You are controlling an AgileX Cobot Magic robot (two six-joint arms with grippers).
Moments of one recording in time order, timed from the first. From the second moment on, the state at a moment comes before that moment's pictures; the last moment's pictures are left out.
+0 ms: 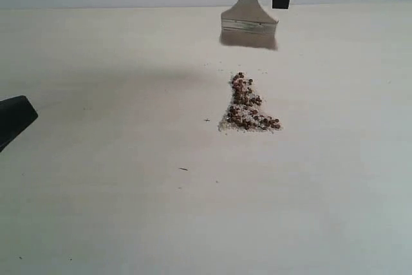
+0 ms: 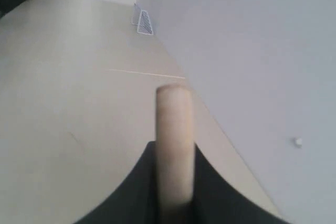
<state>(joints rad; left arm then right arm) 0.20 0.88 0.00 1.18 -1.21 -1.06 0.07 2.04 -1.39 -1.46 -1.22 0.77</state>
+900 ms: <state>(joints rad) 0.20 0.88 0.00 1.18 -1.21 -1.06 0.03 2.53 -2.00 -1.63 -1.22 1.29</state>
